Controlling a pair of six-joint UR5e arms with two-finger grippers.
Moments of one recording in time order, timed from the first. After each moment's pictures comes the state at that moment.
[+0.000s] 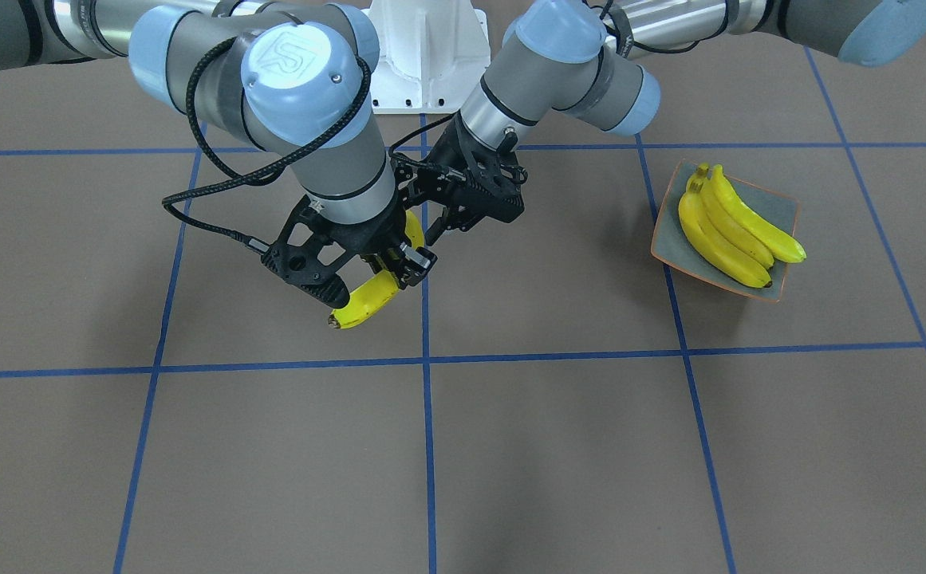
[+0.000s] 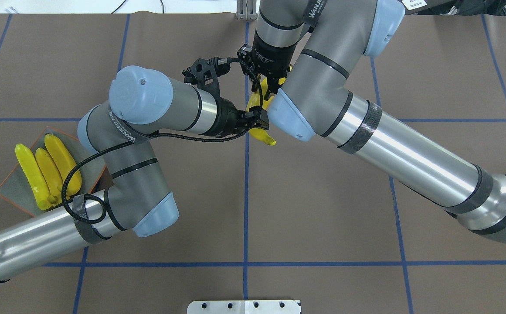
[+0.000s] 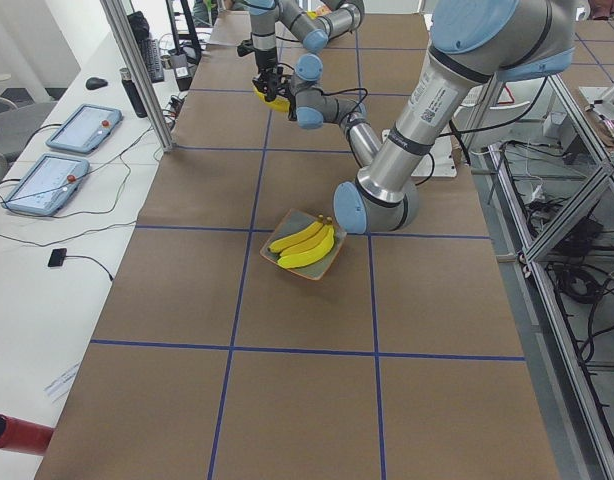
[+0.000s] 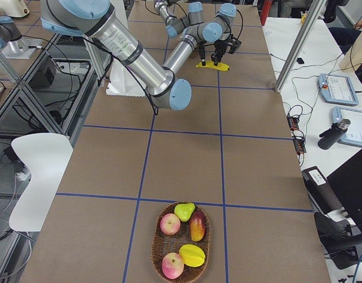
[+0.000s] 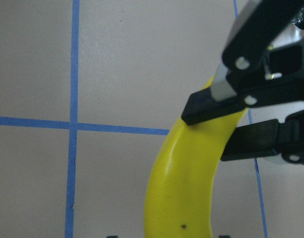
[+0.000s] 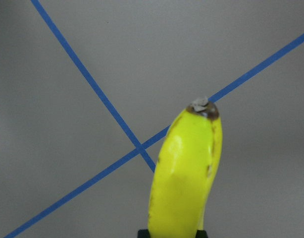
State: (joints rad) left arm -0.58 -2.29 -1.62 -2.18 -1.88 -1.40; right arm 0.78 -0.61 1.48 -1.73 2.16 1.62
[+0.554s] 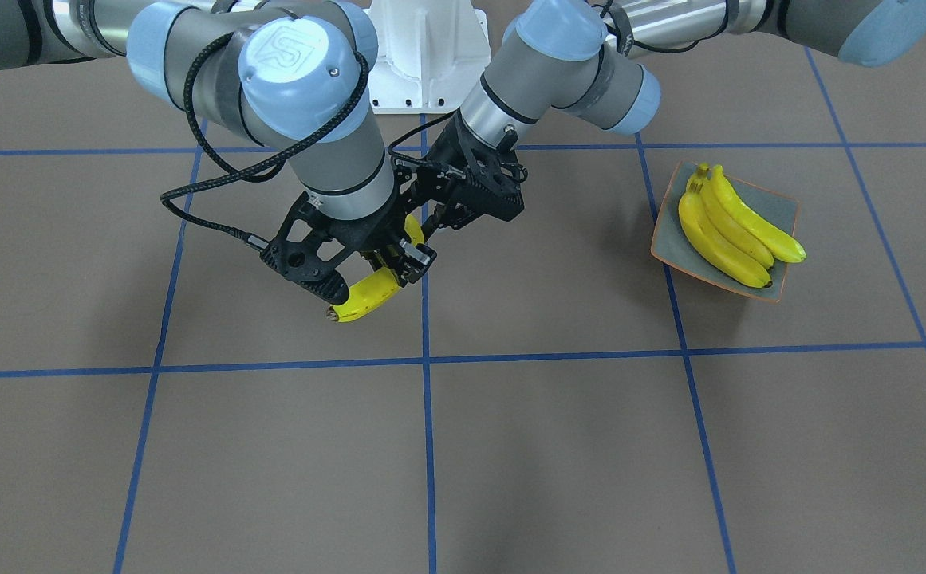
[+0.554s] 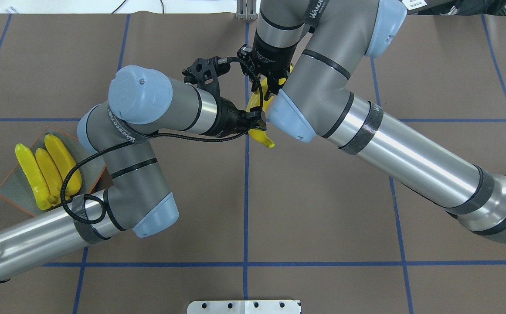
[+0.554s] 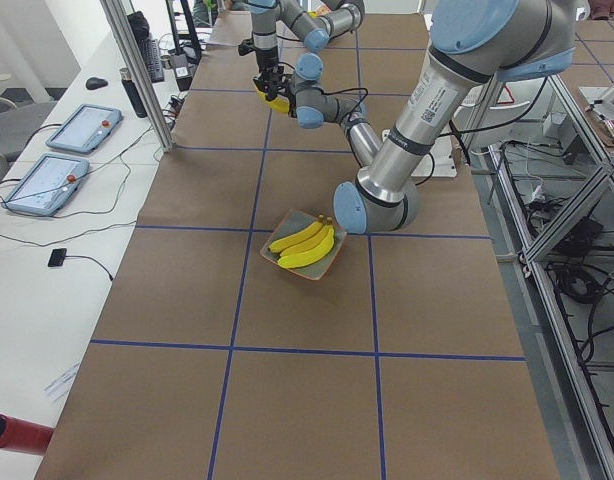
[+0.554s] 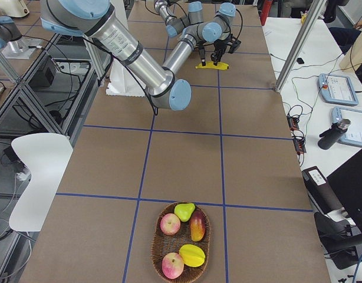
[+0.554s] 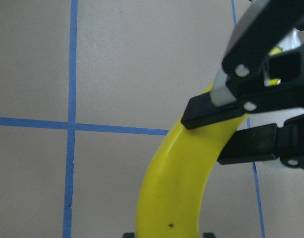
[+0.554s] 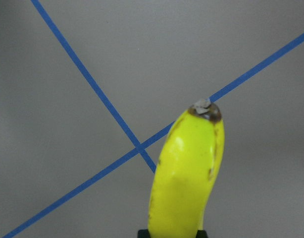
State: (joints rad) left arm -0.58 -2.29 -1.62 -2.18 -1.88 -1.41; right arm 0.78 -0.61 1.50 -1.73 2.16 1.62
